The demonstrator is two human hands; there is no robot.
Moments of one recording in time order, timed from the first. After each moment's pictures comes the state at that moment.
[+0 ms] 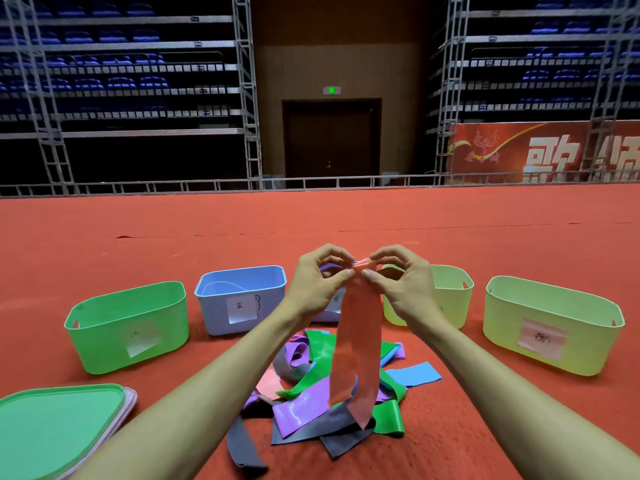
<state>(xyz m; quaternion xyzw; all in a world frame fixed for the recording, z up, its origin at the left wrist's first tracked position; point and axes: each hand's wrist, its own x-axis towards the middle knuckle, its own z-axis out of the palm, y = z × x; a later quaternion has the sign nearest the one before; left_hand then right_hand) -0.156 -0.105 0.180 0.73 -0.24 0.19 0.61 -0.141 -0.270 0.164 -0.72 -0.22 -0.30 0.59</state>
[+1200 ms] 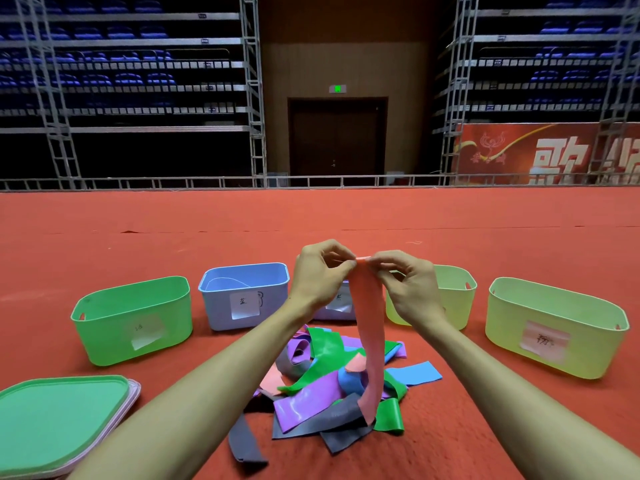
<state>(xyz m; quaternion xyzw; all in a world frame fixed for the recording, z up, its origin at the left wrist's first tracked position) -0.144 -0.108 0.180 0.76 -0.17 0.26 0.57 -0.141 -0.272 0.162 -0.73 -0.27 -0.36 0.52</state>
